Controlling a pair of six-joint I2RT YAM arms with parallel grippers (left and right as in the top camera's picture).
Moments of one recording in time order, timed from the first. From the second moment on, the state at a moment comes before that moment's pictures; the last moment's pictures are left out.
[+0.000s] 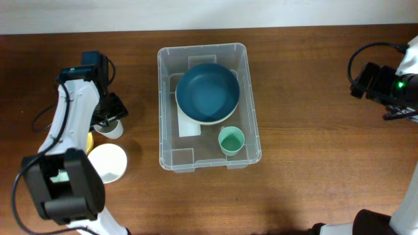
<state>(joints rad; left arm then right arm) 0.09 1.89 1.55 -1.19 -0.20 -0.43 -0.29 1.58 2.14 -1.67 -0.08 0.18</state>
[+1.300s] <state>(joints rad) 0.03 2.02 1.67 -1.27 -0.12 -0.39 -0.29 1.59 2.14 -1.67 -0.08 0.18</state>
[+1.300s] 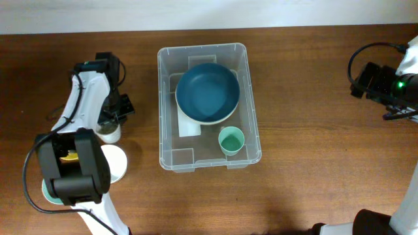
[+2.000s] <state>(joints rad) -0.67 1.82 1.96 -1.26 -0.08 -0.53 -0.29 1.59 2.14 -1.67 -0.08 0.18</state>
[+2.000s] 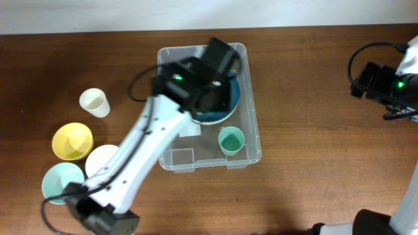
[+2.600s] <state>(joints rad) -0.83 1.98 1.96 -1.29 0.00 -0.59 -0.29 1.59 2.13 -1.67 -0.08 0.18</state>
